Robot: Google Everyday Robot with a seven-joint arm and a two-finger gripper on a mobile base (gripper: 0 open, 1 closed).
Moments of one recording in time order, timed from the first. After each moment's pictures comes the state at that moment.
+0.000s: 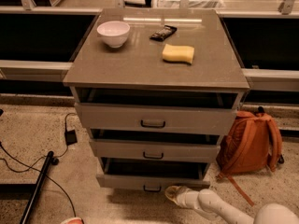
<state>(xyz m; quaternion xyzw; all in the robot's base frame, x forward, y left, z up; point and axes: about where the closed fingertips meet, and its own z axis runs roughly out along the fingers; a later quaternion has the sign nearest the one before) 0.550 -0.115 0.122 -0.54 0.72 0.13 0.42</state>
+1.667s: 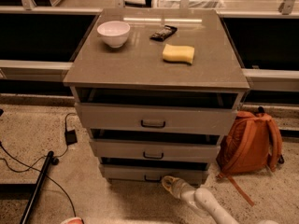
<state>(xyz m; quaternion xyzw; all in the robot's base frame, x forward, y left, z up) 0.612 -0.107 0.128 -0.52 0.68 0.06 0.52</state>
